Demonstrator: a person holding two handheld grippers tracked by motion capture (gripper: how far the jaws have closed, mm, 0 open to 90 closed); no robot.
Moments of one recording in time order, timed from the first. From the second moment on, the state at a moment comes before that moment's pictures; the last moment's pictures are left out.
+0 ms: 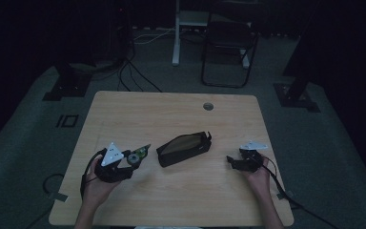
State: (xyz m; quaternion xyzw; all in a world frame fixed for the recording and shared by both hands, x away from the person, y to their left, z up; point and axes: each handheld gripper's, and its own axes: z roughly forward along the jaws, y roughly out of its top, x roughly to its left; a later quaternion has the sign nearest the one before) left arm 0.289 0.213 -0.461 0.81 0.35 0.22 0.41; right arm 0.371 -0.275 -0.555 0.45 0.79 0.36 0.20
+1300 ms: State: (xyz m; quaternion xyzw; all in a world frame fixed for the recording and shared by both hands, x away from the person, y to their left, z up) left arm 0.304 0.189 -0.447 0.82 0.32 0.22 0.42; right arm 0.371 -0.276 -0.555 0.45 0.79 0.36 0.20
